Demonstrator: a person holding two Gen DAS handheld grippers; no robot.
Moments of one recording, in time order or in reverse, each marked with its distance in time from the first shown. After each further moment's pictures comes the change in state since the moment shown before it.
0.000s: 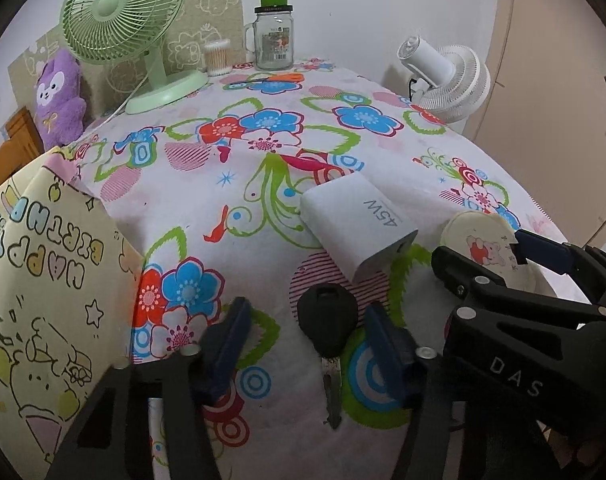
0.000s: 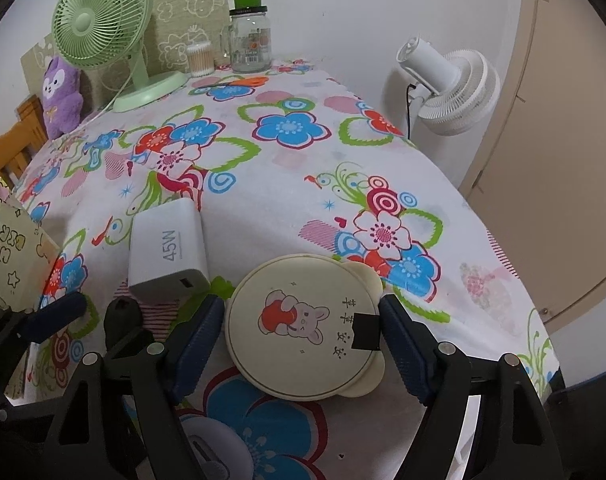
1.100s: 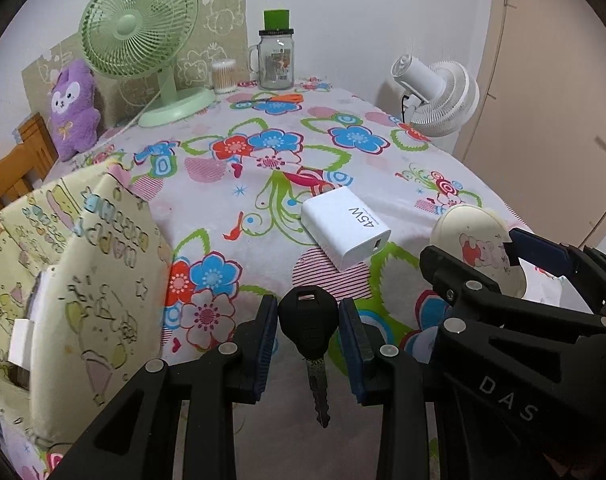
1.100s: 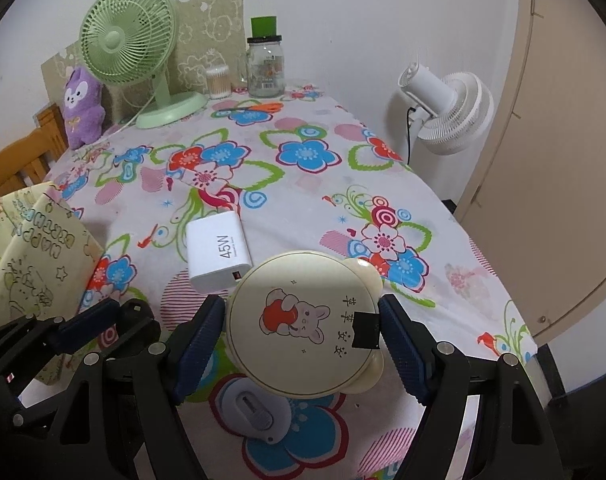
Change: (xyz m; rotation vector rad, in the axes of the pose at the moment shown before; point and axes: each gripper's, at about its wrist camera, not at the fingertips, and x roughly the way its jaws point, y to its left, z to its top) left arm -0.046 0.000 -0.011 -0.002 -0.050 0.000; right arm -0.052 0.016 -0.008 -0.012 -0.068 0.014
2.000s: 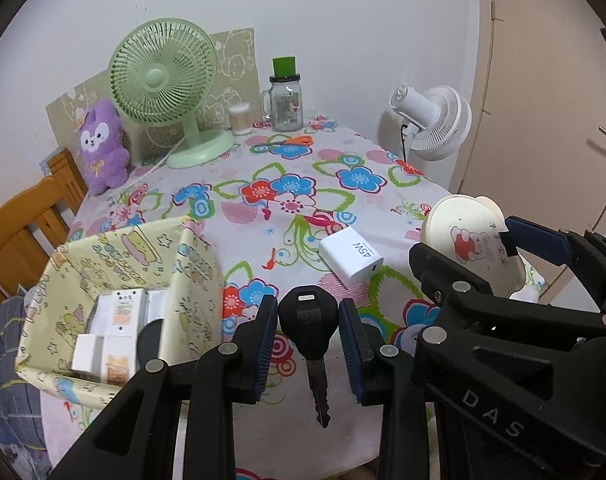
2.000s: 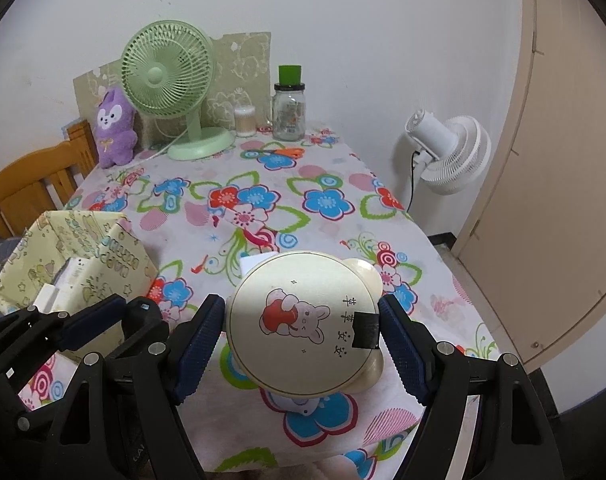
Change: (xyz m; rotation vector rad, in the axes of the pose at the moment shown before) left arm -0.072 0.006 0.007 0.041 -0.087 0.050; right arm -0.075 0.026 0.012 -0.047 -0.104 0.016
